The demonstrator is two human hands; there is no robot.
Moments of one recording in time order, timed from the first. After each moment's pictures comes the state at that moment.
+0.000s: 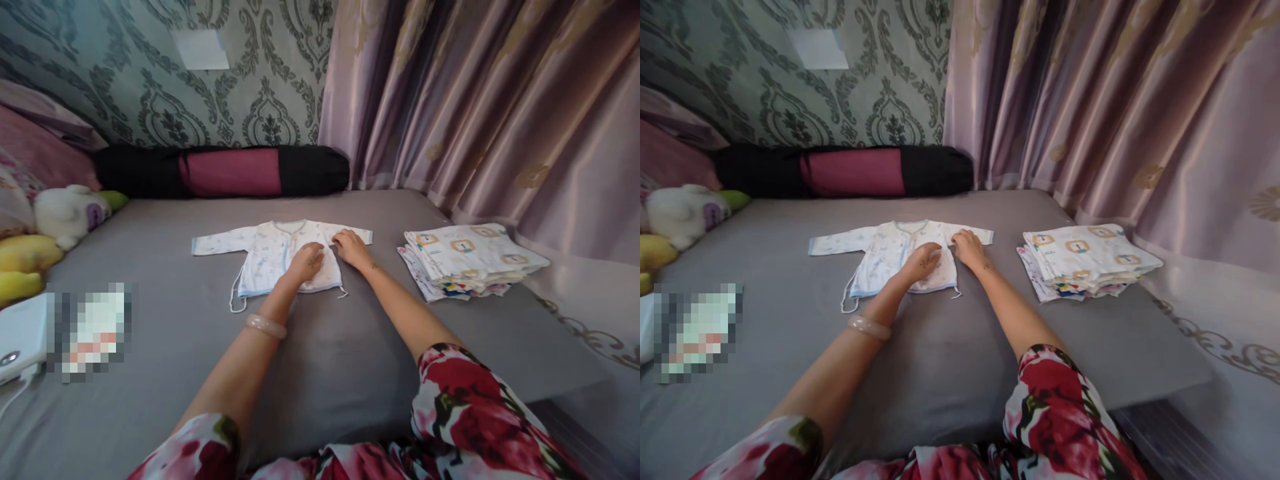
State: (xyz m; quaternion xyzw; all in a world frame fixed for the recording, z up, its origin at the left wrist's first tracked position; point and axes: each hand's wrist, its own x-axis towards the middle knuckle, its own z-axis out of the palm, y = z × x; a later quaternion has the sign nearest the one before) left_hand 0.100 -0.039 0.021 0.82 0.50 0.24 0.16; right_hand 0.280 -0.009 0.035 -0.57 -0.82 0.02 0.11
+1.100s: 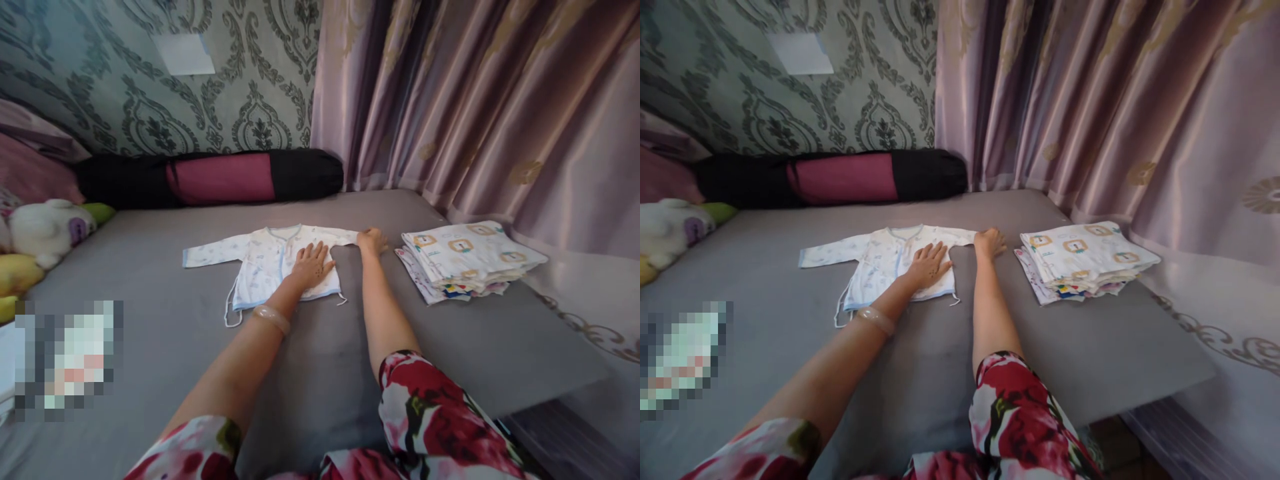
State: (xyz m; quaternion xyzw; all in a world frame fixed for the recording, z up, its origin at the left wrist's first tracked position) left_hand 0.123 -0.034 0.017 0.84 0.54 0.04 0.08; right_hand 0.304 0.023 0.037 -0.86 -0.38 0.11 0.31
